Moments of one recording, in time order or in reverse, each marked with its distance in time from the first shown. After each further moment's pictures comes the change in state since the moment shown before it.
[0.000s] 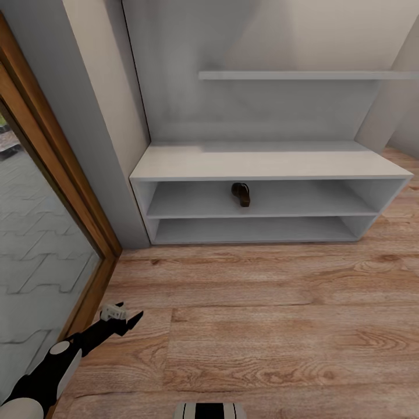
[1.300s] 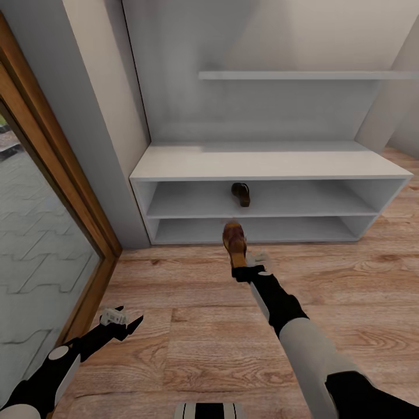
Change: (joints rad) left arm 0.024 0.001 -0.005 -0.008 -0.005 -0.012 -0.006; right arm -0.745 0.488 1.104 0.310 0.001 0.337 -0.282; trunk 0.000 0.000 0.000
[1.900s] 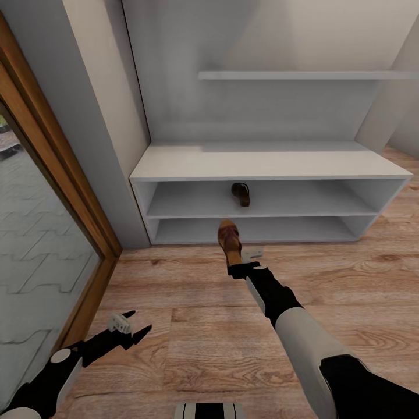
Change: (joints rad) left arm 0.013 -0.010 -0.013 -0.005 -0.006 -0.024 -0.176; right arm -0.067 0.013 0.025 0.084 -0.002 0.021 0.011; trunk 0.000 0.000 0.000
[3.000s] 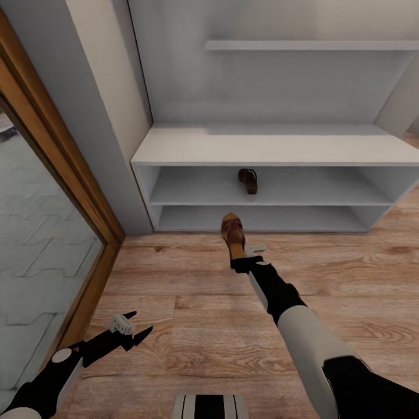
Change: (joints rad) left arm 0.000 0.001 -0.012 -0.001 -0.006 0.000 -0.011; right arm 0.000 -0.010 -0.010 -0.060 0.001 0.003 -0.012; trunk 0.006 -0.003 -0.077
